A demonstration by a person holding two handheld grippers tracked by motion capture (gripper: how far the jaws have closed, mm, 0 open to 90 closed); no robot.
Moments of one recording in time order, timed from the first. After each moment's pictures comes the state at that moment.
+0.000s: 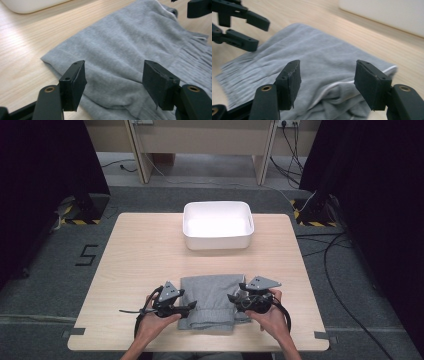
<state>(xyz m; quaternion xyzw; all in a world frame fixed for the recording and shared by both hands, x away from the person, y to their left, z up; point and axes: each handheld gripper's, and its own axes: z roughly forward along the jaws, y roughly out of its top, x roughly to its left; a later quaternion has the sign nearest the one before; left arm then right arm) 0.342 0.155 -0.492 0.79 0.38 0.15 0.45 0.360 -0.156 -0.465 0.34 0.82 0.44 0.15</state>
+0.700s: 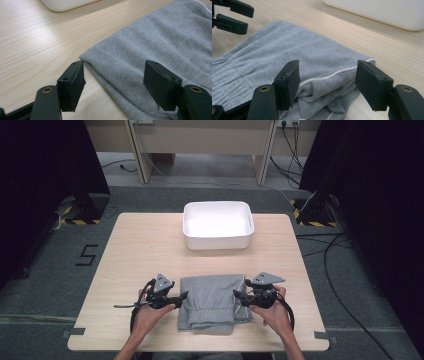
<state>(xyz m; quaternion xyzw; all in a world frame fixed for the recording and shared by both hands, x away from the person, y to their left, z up) 0.363 0.175 -0.495 0.78 0.42 0.19 0.43 0.375 -0.170 -0.471 0.37 0.81 0.43 0.16</state>
